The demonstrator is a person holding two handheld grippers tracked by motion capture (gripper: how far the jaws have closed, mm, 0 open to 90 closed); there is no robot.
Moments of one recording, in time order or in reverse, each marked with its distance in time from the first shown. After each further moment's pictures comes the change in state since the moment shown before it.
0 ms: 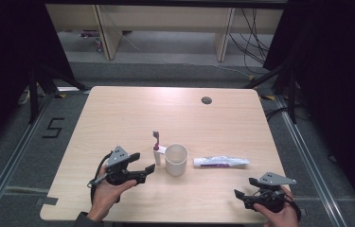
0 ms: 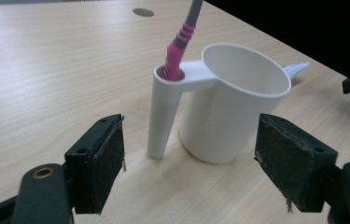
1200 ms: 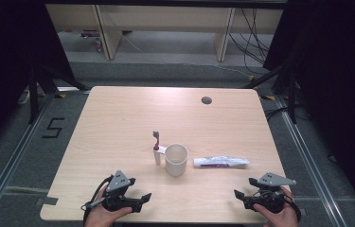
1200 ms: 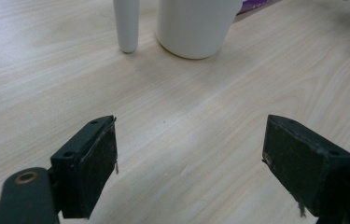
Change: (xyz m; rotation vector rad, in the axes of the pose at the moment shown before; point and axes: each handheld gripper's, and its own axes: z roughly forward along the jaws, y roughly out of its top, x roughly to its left) left arm -0.021 -0.054 -0.021 0.185 -0.017 0.044; right arm 0.001 0.000 -0.002 0.001 -0.023 -0.018
